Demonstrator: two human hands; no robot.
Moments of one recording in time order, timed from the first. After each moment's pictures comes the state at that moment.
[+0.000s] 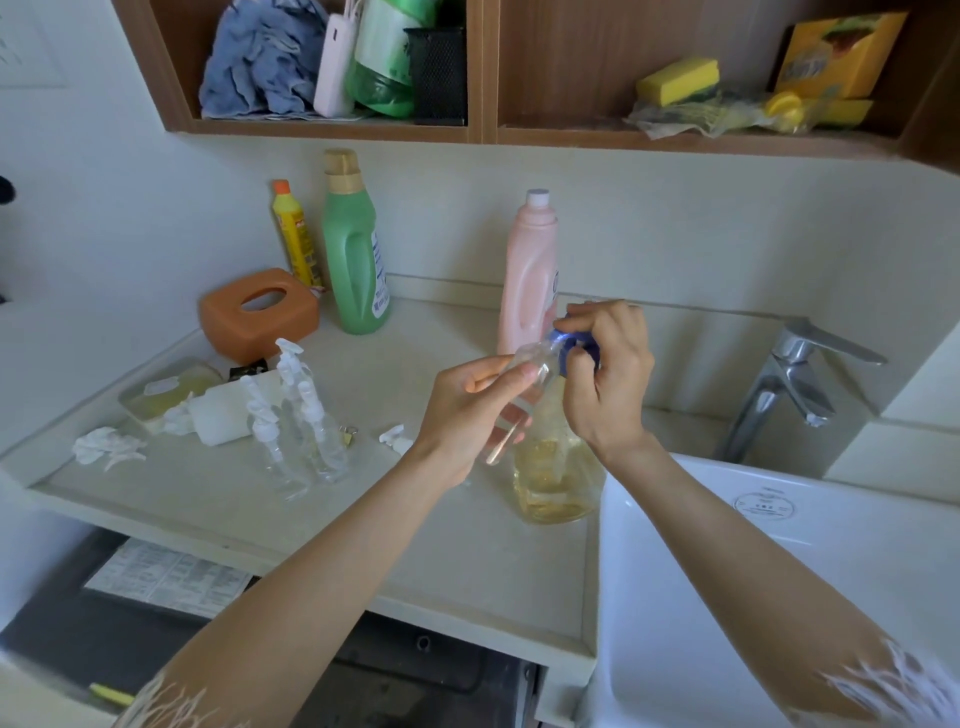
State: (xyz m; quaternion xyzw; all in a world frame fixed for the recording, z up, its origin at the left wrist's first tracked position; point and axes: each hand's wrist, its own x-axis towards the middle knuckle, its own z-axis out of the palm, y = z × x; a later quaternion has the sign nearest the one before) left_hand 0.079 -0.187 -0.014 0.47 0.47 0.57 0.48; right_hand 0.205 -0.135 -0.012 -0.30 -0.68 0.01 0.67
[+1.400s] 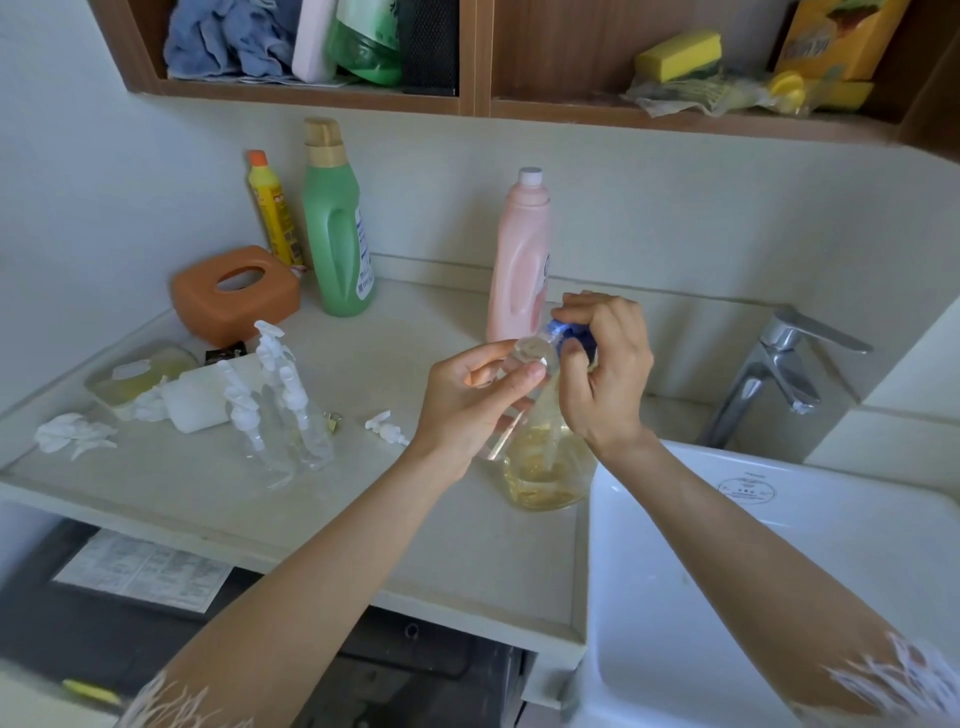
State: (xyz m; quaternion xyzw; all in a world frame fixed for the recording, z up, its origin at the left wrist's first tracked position) left_hand 0.082 -0.182 -0.026 0.48 0.42 0.61 0.47; right_hand 0.207 -0.130 -0.021 -0.32 -0.69 -0.02 0.65
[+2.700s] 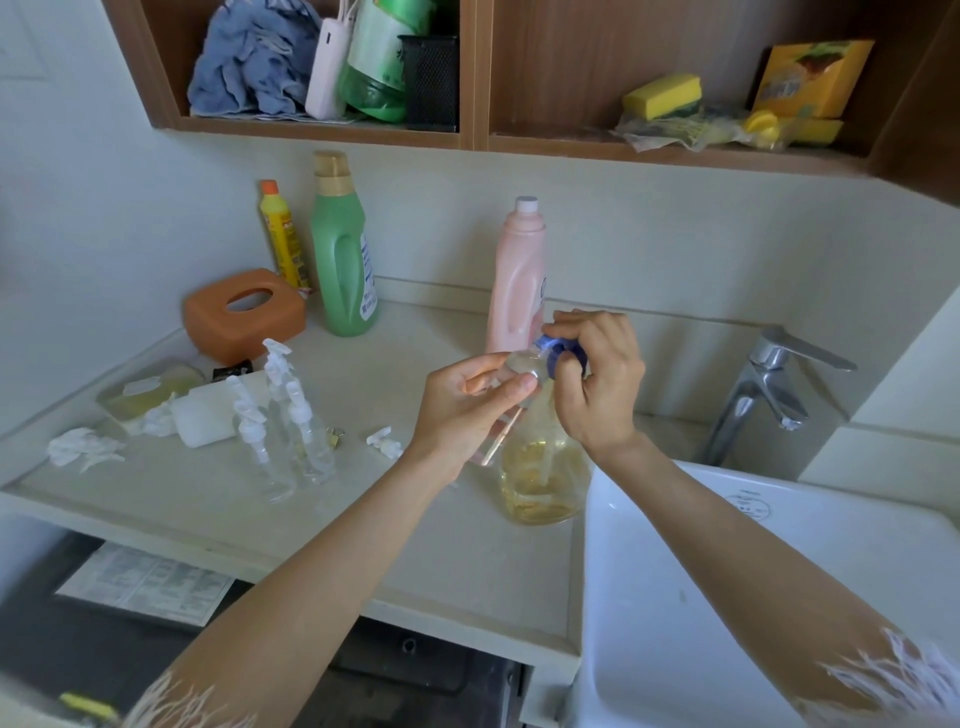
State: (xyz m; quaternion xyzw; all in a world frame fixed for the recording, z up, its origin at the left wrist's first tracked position) left_hand 0.077 -0.175 -0.029 0.50 0.43 0.60 0.45; right_hand 0.210 -0.130 -0.014 -0.31 -0.70 -0.03 0.65
